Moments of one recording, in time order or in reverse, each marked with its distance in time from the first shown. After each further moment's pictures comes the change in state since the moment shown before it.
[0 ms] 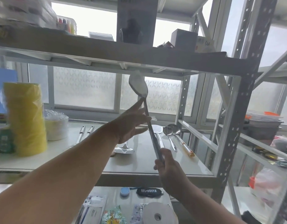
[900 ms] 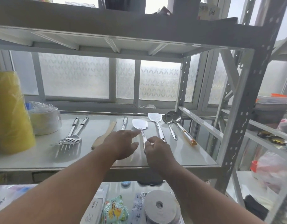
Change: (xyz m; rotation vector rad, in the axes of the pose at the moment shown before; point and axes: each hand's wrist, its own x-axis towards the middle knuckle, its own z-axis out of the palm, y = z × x) left_hand 0.004 -0.106 -0.020 1.495 0.072 -0.141; right_hand 0.053 -0.003 0.033 0.074 0.008 0.243
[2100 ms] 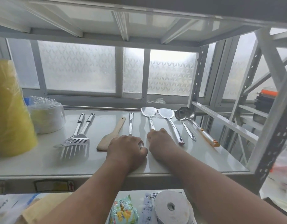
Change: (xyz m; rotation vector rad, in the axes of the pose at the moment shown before) left_hand 0.002 -0.030 0.036 -0.072 0.131 -0.151; right_hand 0.090 -0.011 0.053 -0.665 -0.163 -0.154
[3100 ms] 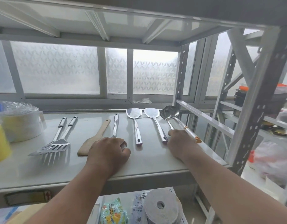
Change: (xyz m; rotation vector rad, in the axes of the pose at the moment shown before) left_hand -0.002 0.003 -0.001 -0.012 0.116 -0.003; right_hand -0.032 0.102 -0.036 0.028 0.133 0.271
